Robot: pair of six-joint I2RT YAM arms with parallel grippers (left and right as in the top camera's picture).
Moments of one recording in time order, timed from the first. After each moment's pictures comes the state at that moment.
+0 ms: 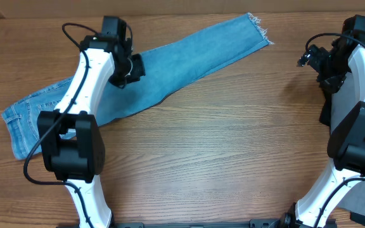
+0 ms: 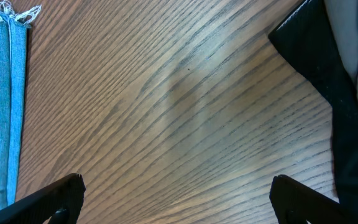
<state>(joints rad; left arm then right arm) -0.12 2.08 1.76 -0.96 0.19 -0.35 -0.31 2.13 1.87 -1.09 -0.19 0.41</state>
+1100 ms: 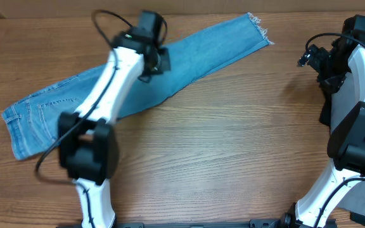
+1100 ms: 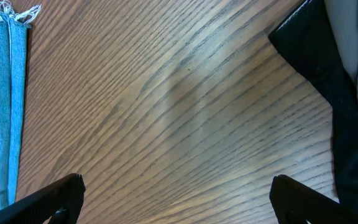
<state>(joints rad) -0.28 2.07 1.88 -0.96 0.01 -0.43 -0.31 2.13 1.87 -1.09 -0.19 0.41</state>
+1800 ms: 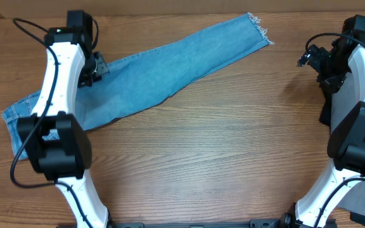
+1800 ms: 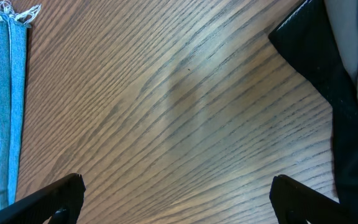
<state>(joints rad) 0.06 2.11 1.89 -1.20 -0.15 -0.44 -0.31 2.13 1.87 -1.09 -0.19 0.41</state>
